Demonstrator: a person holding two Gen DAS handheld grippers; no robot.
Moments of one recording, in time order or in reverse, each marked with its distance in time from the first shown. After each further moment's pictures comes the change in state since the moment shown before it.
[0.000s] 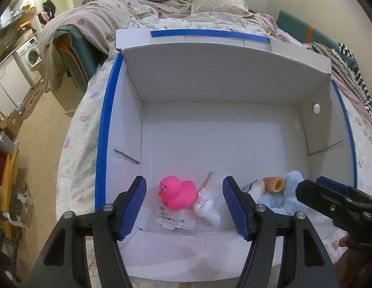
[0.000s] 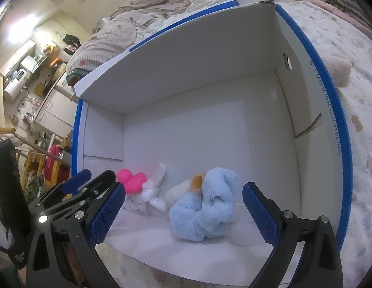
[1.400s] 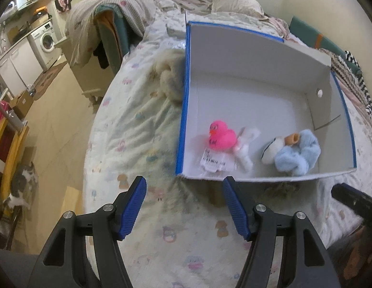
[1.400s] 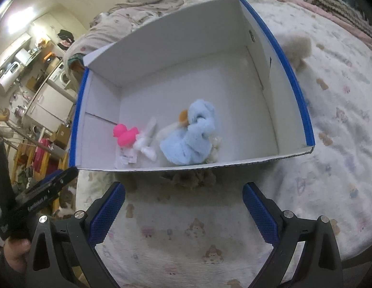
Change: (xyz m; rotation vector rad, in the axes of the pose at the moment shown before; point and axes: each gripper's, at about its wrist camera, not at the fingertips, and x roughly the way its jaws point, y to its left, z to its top) left arm -0.054 0.067 -0.080 -0.080 0.002 0.019; right arm -0.037 0.001 -0.078 -0.004 -0.002 -0.085
